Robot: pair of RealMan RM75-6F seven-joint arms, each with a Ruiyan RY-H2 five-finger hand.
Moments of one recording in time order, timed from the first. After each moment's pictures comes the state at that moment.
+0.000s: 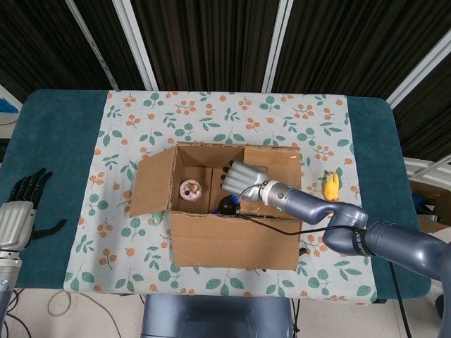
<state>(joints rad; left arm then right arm) -0.22 -1.17 -0.09 -1.56 1.41 1.40 -0.09 1.24 -1.21 0.14 -1.44 -1.62 0.42 -0.06</state>
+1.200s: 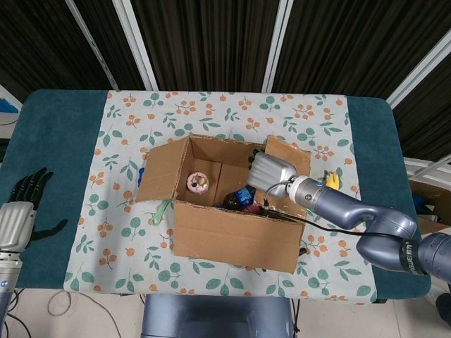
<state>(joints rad) -0.21 -1.17 -0.10 -1.57 1.44 1.42 -0.10 1.26 -0.88 0.13 -1.71 -1.41 0.36 -0.48</state>
